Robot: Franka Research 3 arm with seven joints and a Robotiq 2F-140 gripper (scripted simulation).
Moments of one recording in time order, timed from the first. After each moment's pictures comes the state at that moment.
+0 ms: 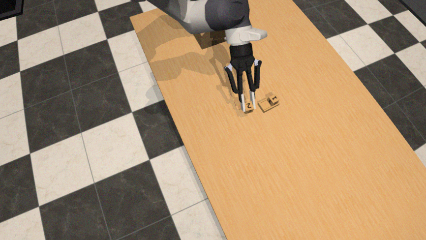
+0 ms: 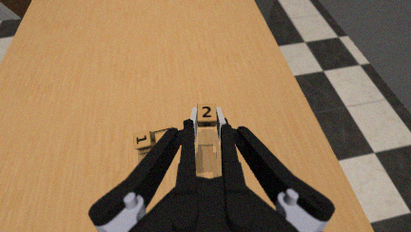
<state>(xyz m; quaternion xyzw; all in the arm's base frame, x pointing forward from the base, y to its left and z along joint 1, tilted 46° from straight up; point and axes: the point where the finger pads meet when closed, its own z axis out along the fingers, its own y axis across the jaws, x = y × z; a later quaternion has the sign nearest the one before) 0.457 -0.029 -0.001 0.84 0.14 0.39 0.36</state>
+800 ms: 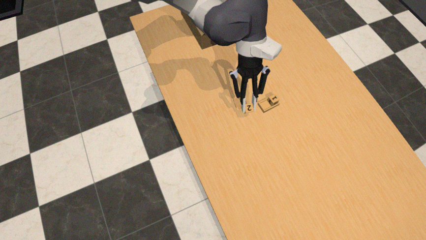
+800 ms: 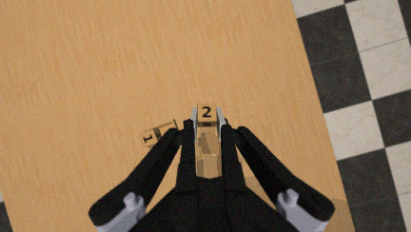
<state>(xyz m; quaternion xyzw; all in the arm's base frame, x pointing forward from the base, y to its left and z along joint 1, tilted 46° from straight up) 0.468 -0.024 0.005 0.89 0.02 0.25 0.37</state>
